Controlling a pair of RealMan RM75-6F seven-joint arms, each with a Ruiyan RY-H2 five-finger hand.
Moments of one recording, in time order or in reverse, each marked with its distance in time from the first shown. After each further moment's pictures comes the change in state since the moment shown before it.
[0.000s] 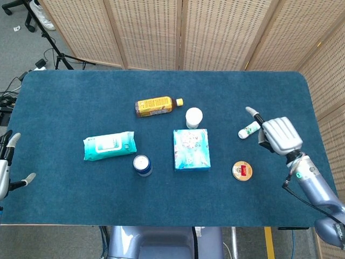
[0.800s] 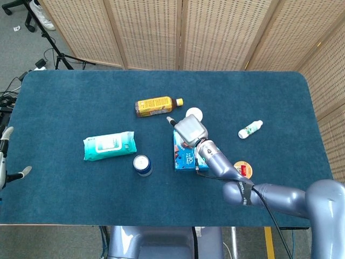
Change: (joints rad) left arm -0.033 -0.015 -0.049 0.037 -0.126 -0.057 0.002; right arm 0.619 -0.467 -0.089 0.182 0.761 -0.158 -0.812
